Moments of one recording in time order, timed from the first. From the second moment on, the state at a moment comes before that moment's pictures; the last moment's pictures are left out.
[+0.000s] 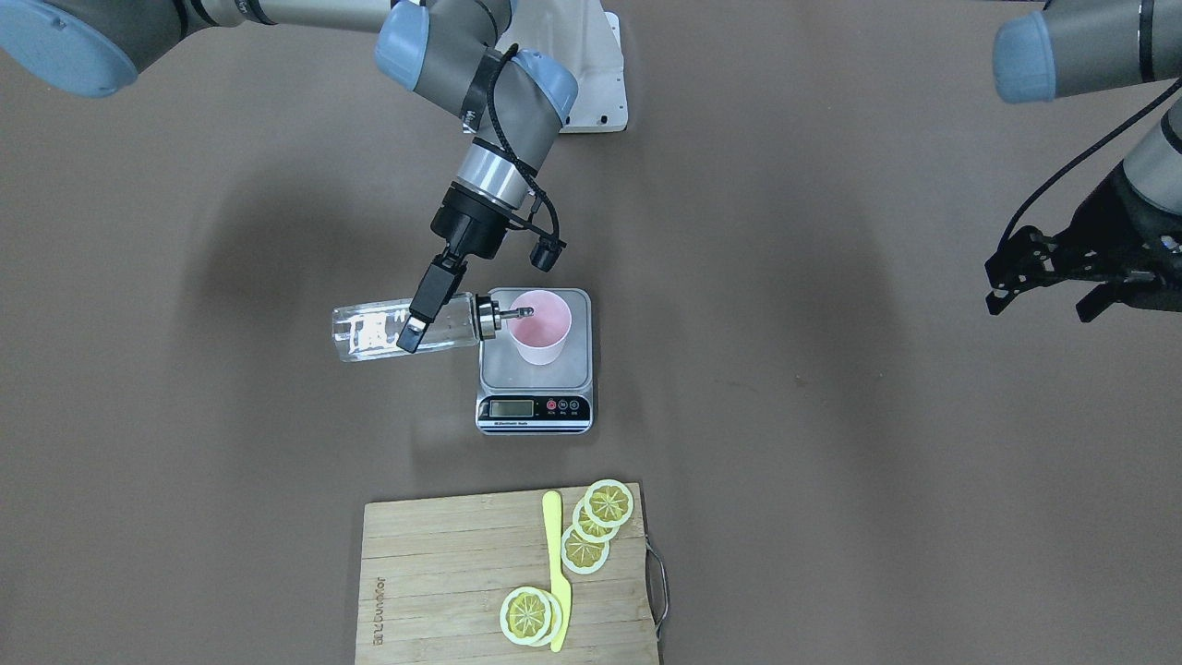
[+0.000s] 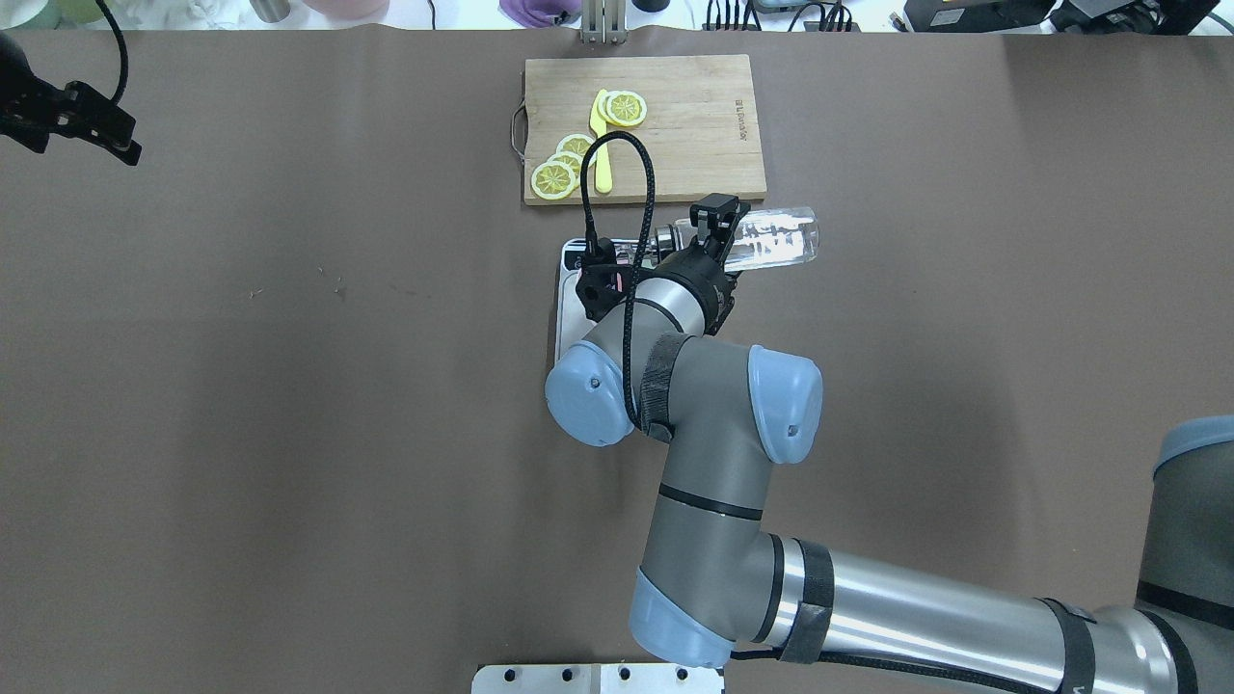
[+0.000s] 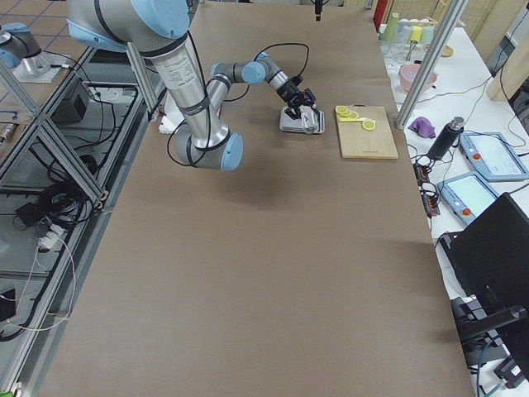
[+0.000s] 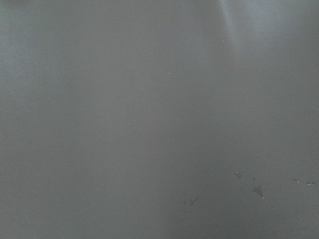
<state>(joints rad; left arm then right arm) -1.19 -1.90 -1.85 -1.48 -2.21 -0.48 0.37 -0.78 1.60 -2.07 0.81 0.05</state>
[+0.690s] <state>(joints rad) -1.19 -1.91 -1.85 -1.48 -2.21 -0.48 0.37 -0.77 1.59 -2.11 0.77 -0.01</state>
